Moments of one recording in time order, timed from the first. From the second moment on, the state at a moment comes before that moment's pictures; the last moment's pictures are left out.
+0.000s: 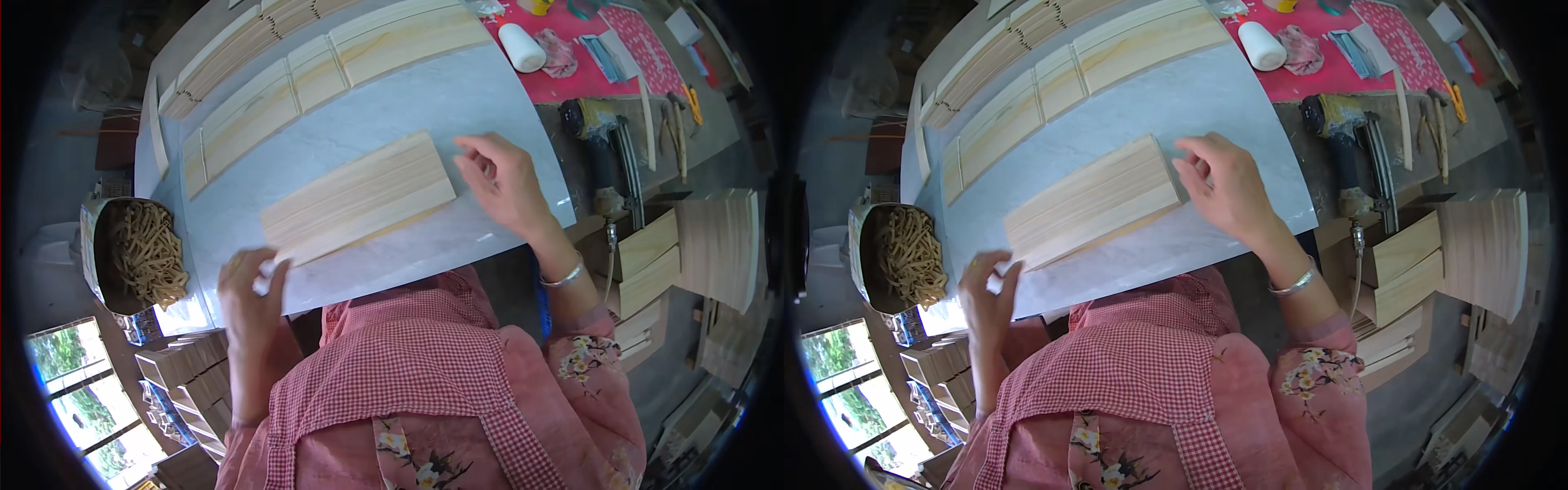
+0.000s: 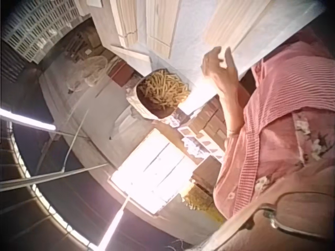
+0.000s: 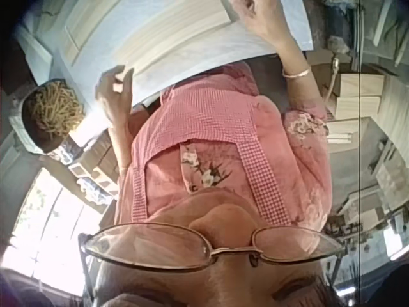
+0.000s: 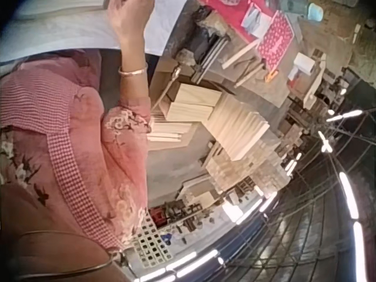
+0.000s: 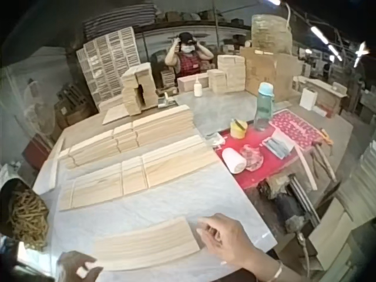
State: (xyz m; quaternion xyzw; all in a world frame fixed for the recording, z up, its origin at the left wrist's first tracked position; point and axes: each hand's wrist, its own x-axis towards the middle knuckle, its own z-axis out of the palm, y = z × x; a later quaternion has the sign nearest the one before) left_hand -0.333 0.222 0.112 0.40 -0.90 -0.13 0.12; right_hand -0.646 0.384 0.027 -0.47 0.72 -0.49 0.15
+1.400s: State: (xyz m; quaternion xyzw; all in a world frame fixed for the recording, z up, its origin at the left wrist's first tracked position) left_hand -0.486 0.216 0.036 0.10 -0.95 -0.25 0.18; right_hand -0.607 0.314 -0.007 -0.34 0.77 -0.54 0.03
